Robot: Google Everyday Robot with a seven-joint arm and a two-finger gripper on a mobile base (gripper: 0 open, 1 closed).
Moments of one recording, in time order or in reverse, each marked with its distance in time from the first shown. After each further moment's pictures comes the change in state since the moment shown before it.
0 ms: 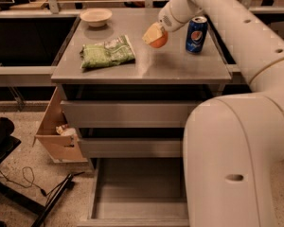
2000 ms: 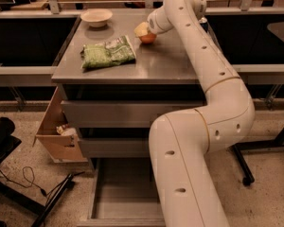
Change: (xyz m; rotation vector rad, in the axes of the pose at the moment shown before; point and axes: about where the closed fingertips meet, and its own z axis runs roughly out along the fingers) arm -0.031 -0.062 0.109 0.144 -0.144 0.297
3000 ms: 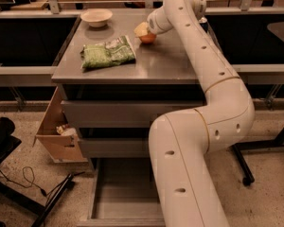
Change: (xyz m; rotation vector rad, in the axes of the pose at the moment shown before) arm 0.000 0.000 0.001 0.000 0.000 0.000
